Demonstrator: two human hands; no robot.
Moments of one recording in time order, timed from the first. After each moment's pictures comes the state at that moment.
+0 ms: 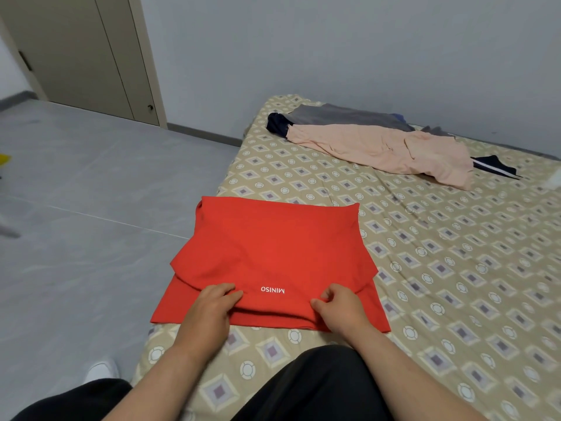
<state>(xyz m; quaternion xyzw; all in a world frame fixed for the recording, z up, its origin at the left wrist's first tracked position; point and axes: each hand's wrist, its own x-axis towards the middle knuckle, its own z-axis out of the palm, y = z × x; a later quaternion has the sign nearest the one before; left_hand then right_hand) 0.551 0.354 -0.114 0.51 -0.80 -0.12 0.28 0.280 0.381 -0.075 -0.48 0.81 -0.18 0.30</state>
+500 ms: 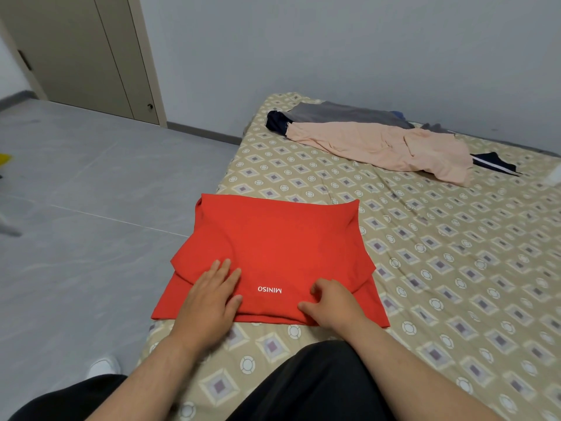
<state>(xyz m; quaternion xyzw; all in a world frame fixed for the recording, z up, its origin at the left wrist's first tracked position) 0.555 0.349 -0.098 0.54 -0.81 -0.15 0.15 0.289 0.379 -0.064 -0.58 0.77 -0.08 0.25</state>
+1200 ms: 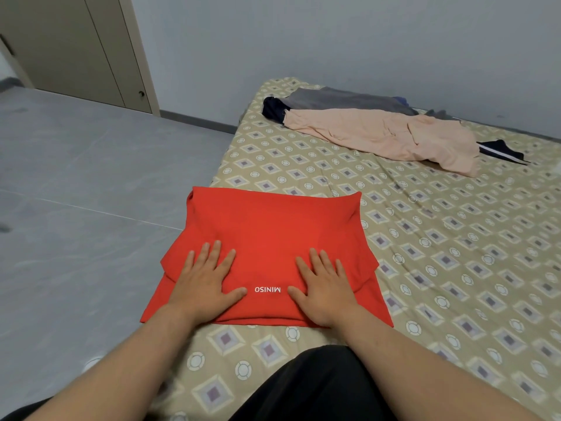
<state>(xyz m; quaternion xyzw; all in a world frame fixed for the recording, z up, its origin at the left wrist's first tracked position) 0.547 0.293 -0.112 0.56 -0.82 -0.09 -0.02 0.283 0.353 -0.094 -0.70 0.70 0.05 0.12</state>
